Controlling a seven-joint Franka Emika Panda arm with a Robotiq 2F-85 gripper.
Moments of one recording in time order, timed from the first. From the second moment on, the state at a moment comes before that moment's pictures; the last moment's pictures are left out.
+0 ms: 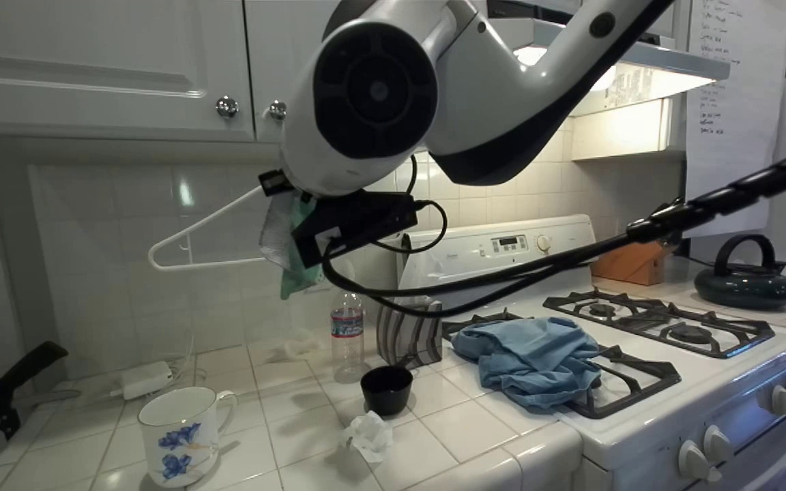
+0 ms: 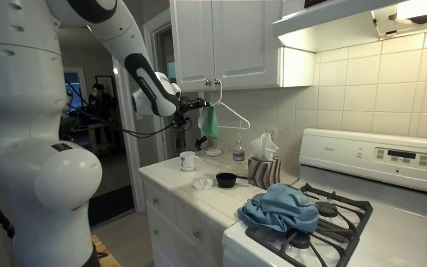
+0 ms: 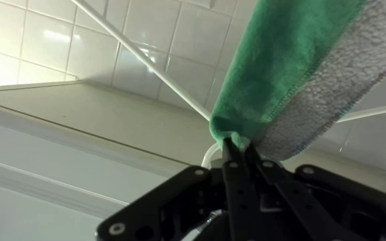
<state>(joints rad) 0.25 0.05 0.25 -2.16 -2.14 2.28 2.10</state>
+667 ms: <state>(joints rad) 0.21 0.13 0.24 -2.08 -2.16 2.35 2.17</state>
